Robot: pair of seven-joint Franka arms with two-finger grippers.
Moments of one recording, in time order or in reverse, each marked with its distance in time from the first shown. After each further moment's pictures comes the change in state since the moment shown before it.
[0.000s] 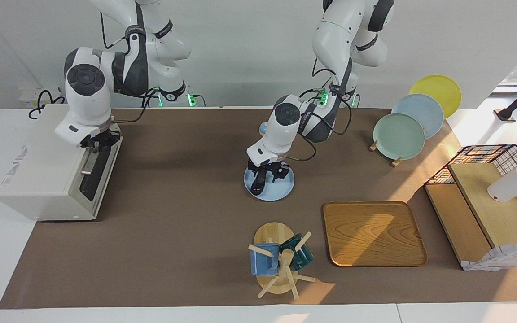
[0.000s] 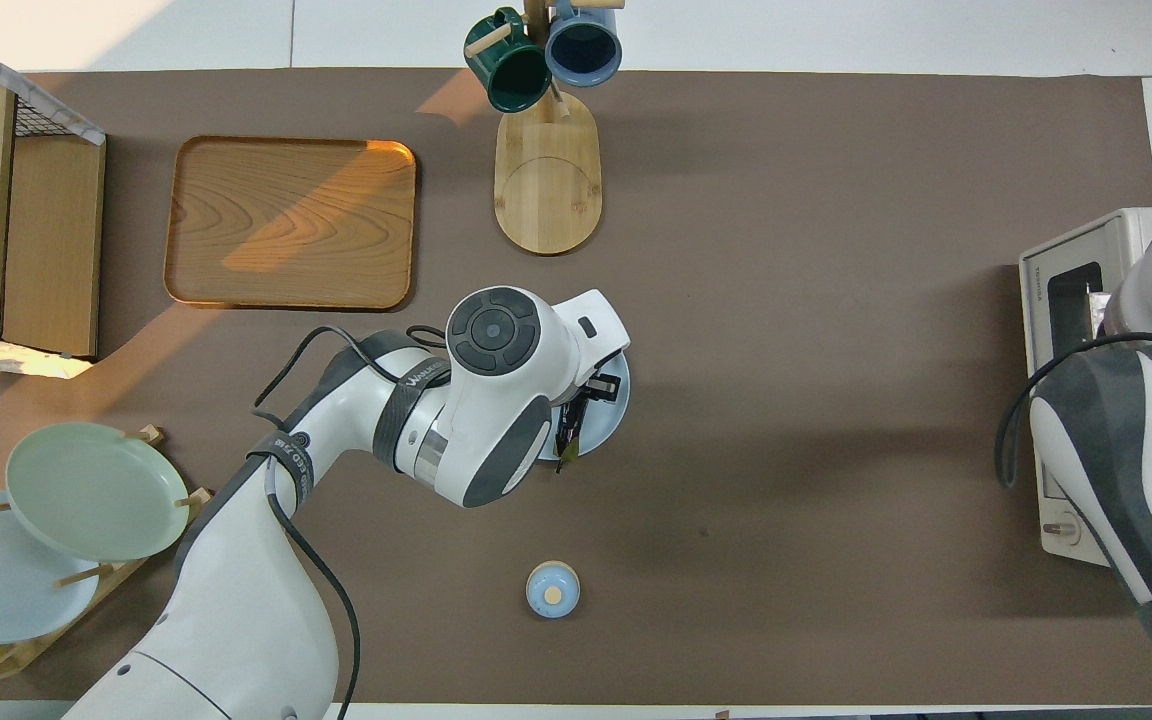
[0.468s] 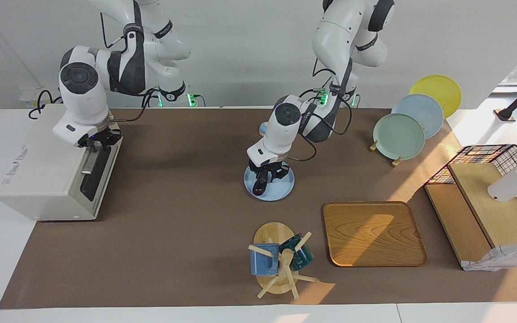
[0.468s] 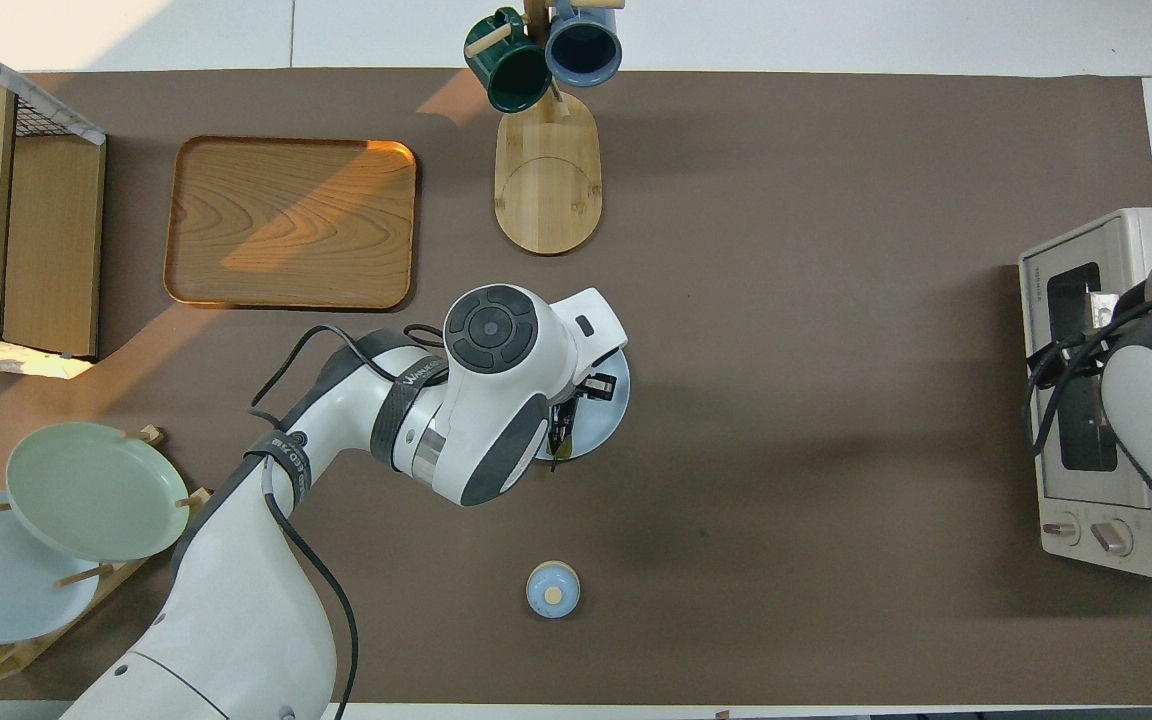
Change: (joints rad) left arm 0.000 -0.002 0.006 0.000 0.000 -0.010 0.000; right arm -0.008 -0.007 -0.001 0.141 0.284 -0.118 -0.002
